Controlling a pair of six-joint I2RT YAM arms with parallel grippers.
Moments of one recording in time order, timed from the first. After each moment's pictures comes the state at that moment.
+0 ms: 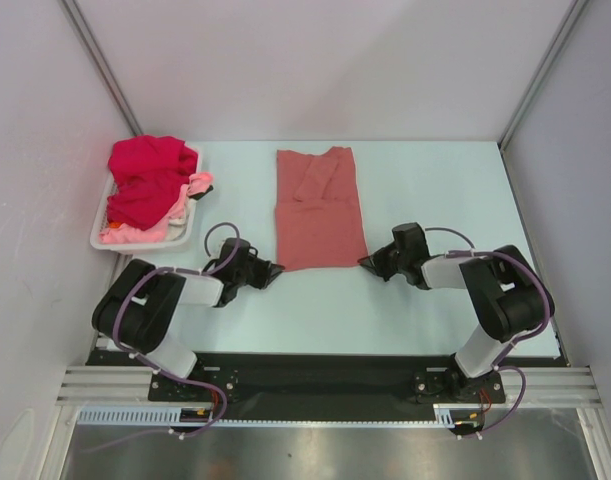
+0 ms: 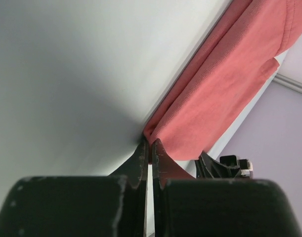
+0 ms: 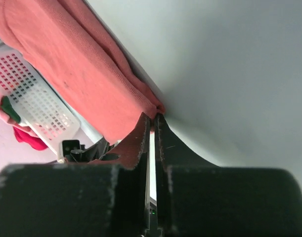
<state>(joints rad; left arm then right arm) -0.40 1.58 0.46 0.38 0.11 -1.49 0.38 1.67 0.63 0.25 -0.15 1.40</state>
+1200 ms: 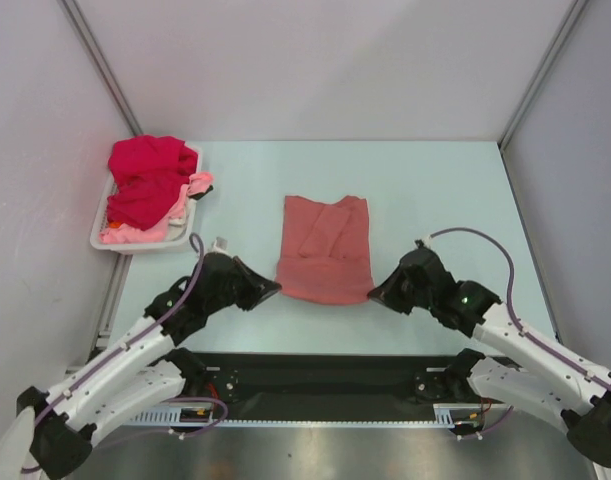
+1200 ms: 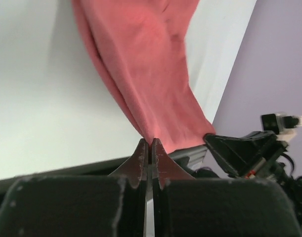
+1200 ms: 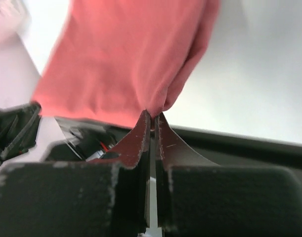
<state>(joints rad) -0.68 0.68 0.50 -0.45 0.03 -1.35 0.78 0.83 0.62 -0.59 0.07 1.25</state>
